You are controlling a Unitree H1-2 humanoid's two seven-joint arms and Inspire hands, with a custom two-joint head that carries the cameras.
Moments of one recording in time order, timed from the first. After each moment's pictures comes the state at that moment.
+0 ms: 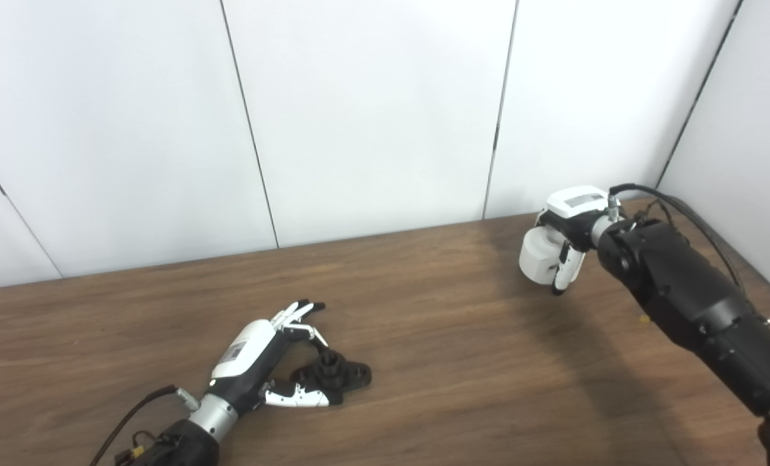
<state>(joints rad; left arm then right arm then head) -0.40 0.28 -0.41 0.45 0.51 -0.37 -0.02 -0.68 -0.68 0.38 0.30 -1.02 0.26 0.52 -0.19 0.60</state>
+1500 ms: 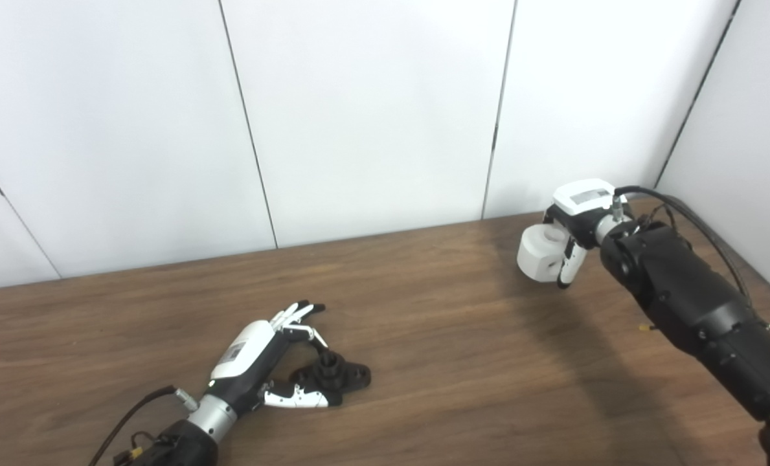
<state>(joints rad) -0.40 0.29 -0.40 0.44 0.50 -0.37 -0.03 -0.67 -0.68 0.36 0.30 -1.07 0.27 0.48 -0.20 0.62</state>
